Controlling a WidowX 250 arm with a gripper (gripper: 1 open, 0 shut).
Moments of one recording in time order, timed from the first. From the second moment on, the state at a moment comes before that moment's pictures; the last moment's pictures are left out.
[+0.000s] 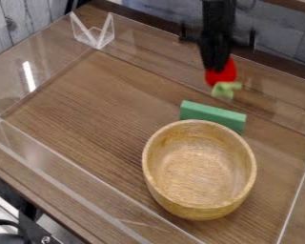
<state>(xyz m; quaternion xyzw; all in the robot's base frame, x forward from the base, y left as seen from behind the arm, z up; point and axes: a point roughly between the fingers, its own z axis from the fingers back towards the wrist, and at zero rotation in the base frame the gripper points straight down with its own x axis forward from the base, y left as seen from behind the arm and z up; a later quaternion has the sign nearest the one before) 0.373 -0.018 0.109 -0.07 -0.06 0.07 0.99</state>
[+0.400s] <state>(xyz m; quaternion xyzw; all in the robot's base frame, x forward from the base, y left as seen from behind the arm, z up) 0.365 0.034 0.135 -0.08 -0.10 0.15 0.98</state>
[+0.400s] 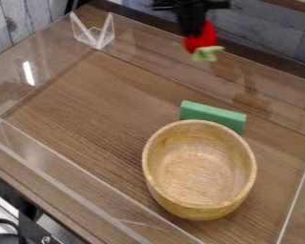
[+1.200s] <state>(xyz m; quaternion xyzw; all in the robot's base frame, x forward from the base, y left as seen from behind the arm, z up) 0.352 0.132 0.120 -0.03 -0.10 0.23 0.97</state>
